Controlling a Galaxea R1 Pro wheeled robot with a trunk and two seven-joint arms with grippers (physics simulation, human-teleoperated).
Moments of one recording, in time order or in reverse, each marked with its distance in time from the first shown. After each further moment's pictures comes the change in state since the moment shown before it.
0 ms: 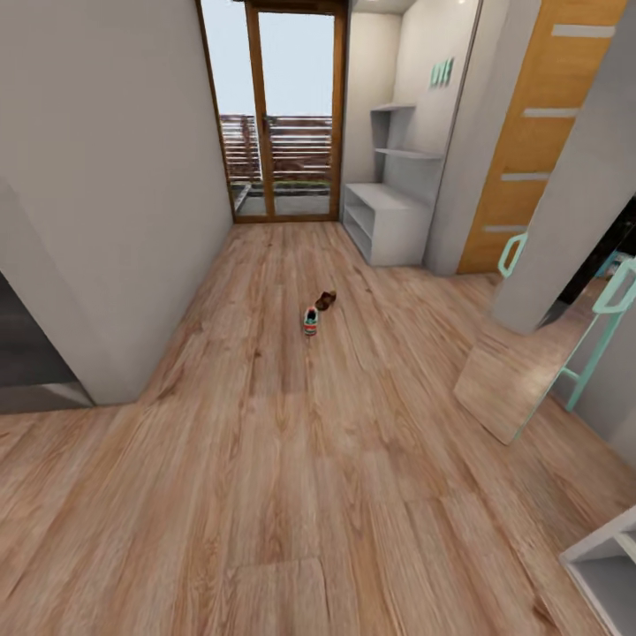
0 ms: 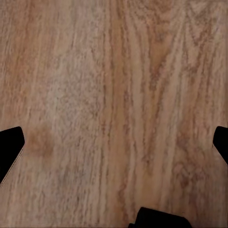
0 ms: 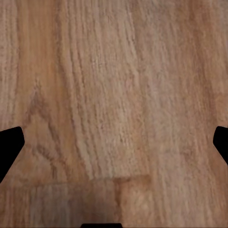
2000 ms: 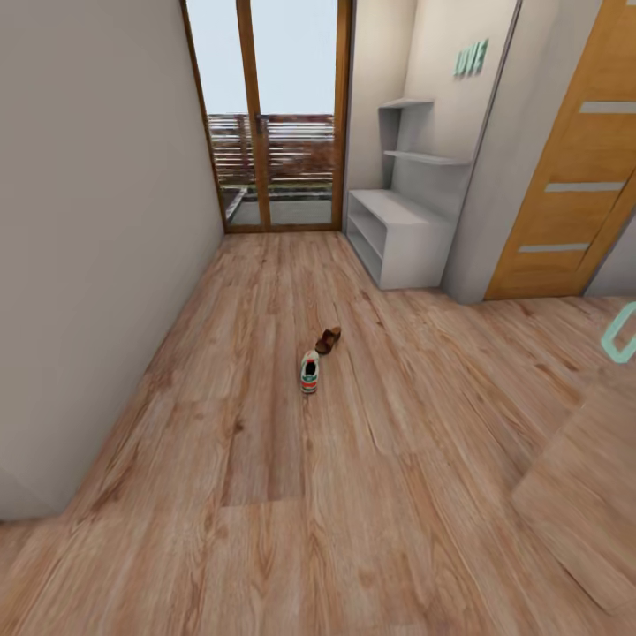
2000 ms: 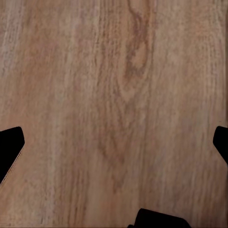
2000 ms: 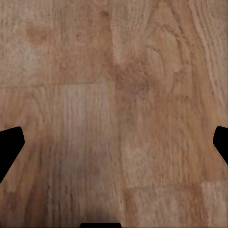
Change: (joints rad) left arm 0.000 -0.001 0.000 0.001 0.000 -0.007 0.000; right arm 0.000 -0.003 0.001 0.001 0.002 0.000 0.003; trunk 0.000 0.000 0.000
